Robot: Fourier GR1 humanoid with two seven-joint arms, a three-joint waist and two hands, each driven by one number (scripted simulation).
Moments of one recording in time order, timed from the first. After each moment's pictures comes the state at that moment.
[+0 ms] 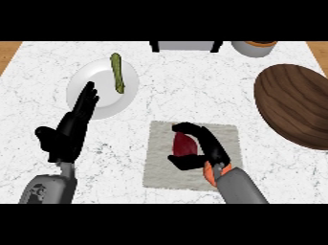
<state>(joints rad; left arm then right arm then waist) -0.15 0.09 -0.06 -1.53 -0.02 0.08 0.08 -0.30 -0.02 0.39 -1.14 0.16 -0.06 0.24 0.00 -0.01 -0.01</state>
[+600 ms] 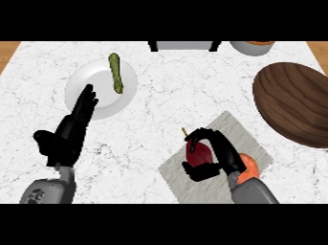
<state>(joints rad) -0.13 0.07 -0.07 -1.57 -0.03 0.08 0.10 -0.21 -0.12 0.42 -1.28 0.25 -0.10 0.16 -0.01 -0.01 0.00</state>
